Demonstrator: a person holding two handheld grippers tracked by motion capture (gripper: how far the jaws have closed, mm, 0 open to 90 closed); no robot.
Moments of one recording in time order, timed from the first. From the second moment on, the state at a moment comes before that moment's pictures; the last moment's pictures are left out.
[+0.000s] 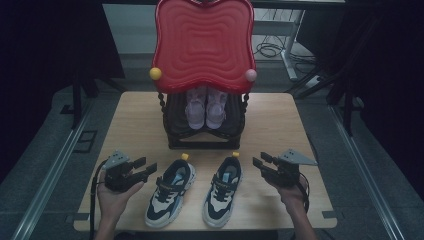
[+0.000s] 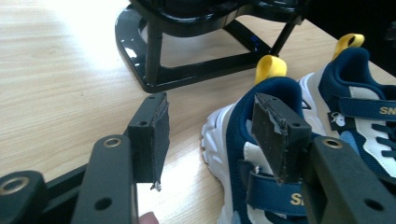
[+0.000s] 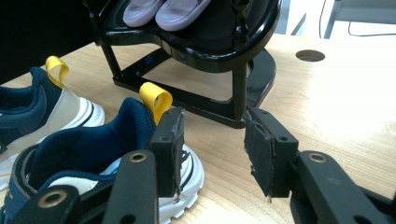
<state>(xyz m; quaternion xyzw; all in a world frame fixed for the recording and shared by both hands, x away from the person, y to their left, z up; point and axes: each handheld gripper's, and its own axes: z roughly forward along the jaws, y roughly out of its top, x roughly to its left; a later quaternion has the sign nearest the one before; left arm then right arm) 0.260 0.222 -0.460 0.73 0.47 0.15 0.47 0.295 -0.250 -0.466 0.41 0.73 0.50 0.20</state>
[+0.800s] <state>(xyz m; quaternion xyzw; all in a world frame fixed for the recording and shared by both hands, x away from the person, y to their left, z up) 0.243 0.203 -0.454 0.77 0.42 0.10 0.47 0.293 -0.258 -0.468 0.43 0.72 0.50 0.20</state>
